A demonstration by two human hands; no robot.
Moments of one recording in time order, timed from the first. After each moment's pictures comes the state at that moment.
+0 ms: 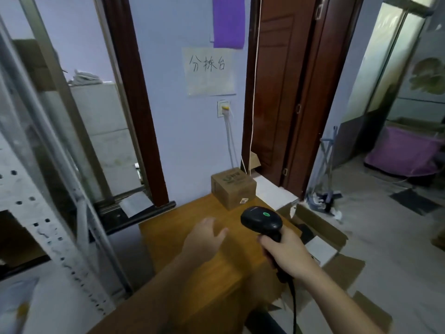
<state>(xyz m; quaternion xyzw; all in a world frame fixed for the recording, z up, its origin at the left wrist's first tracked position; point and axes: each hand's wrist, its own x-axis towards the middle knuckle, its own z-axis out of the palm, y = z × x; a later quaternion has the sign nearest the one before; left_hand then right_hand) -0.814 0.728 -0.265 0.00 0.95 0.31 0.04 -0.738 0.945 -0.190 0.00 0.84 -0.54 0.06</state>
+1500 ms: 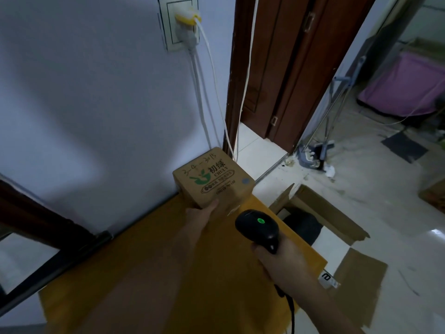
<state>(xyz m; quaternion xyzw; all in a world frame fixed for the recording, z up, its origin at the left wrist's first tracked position) -1.322 0.786 -0.494 -0.34 0.69 0.59 0.24 -1.154 0.955 -0.329 0.21 0.83 -0.48 0.17</state>
